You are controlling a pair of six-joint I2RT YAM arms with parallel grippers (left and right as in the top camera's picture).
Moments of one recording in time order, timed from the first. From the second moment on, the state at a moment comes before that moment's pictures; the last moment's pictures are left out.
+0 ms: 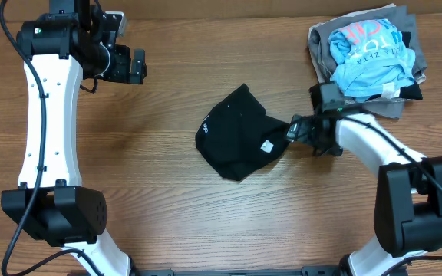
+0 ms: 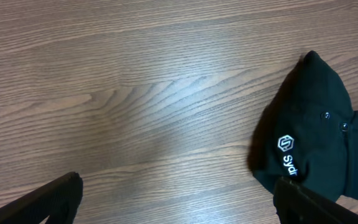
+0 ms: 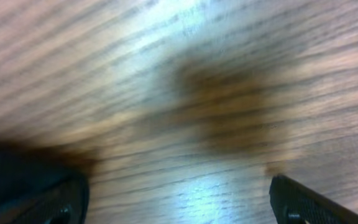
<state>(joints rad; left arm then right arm) 0.05 1.90 2.05 -1.31 0.20 0.13 0.14 1.80 1.11 -0.67 -0.03 0.48</state>
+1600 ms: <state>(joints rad) 0.05 1.90 2.05 -1.33 0.20 0.13 0.32 1.90 1.31 -0.81 -0.30 0.86</state>
